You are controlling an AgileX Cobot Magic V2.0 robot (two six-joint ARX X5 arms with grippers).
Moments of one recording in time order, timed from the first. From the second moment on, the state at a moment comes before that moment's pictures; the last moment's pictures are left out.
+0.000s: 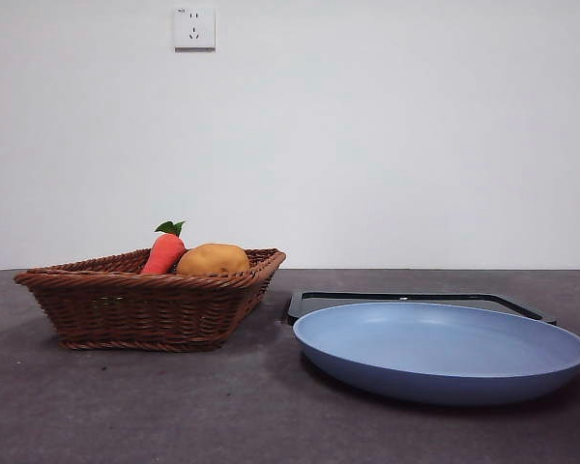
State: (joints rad) left arm 0.03 0.00 0.02 -0.18 0.12 -0.17; right arm -0.03 0.00 0.01 -0.16 -0.13 0.08
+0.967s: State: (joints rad) left arm 0.03 0.35 0.38 -0.23 0.52 -0.35; right arm -0.03 0.29 0.37 -0.22 -0.31 0.44
